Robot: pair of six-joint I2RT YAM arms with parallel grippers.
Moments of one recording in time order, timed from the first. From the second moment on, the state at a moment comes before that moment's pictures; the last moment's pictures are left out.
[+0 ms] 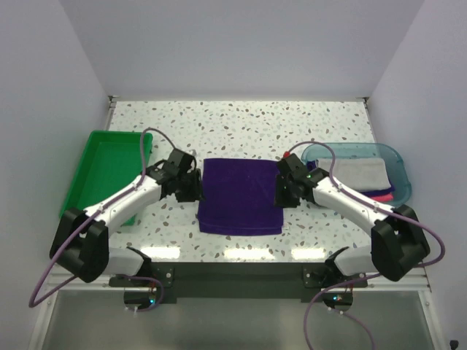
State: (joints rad) left arm -0.49 1.33 0.83 -0.57 0.08 -0.58; right arm 0.58 1.35 0.84 -0.65 0.03 0.68
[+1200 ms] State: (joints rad) left arm -0.40 2.02 1.45 -0.43 -0.01 -0.45; right arm 0.43 2.01 1.46 -0.53 0.11 0.40
